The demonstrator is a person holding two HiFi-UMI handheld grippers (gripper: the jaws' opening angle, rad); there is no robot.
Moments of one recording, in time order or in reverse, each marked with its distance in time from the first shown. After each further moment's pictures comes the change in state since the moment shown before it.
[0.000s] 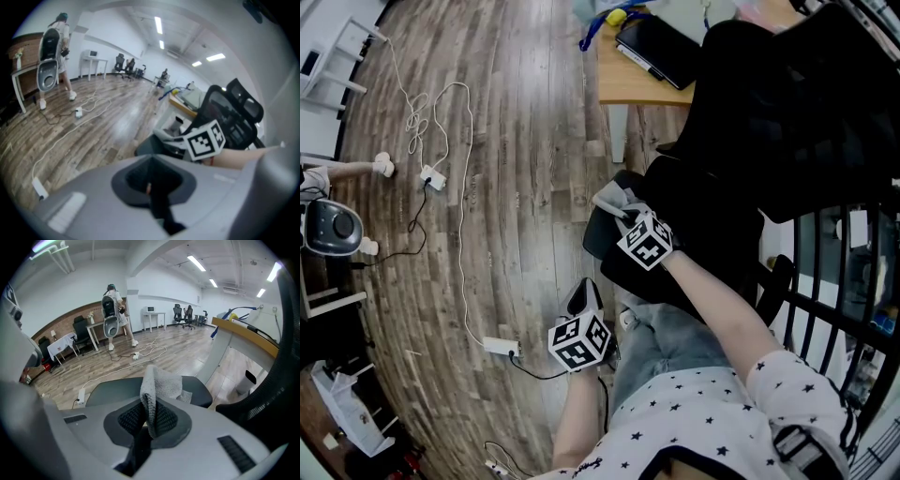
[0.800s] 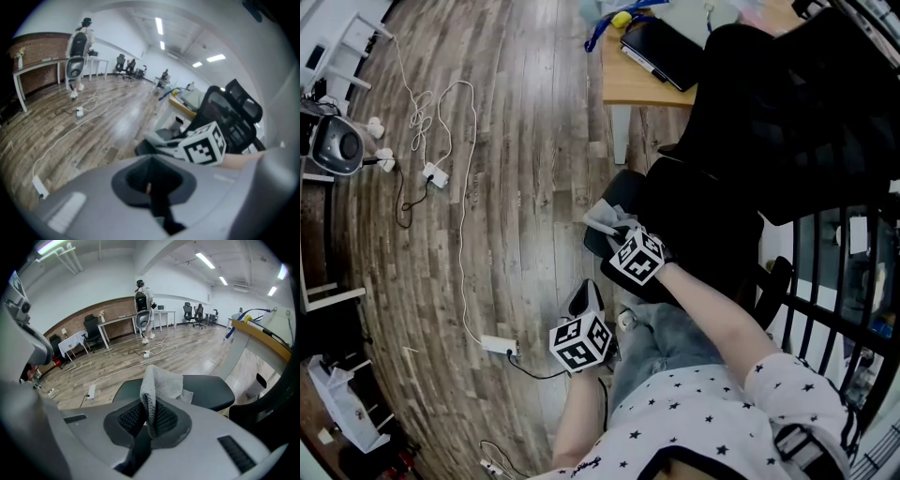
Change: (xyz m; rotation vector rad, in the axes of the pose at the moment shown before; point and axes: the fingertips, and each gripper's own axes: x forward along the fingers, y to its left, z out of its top) left arm -0.009 0.000 -0.006 -0.007 -0.006 0.004; right arm 0.000 0.057 -0.003 -0.058 0.016 0.106
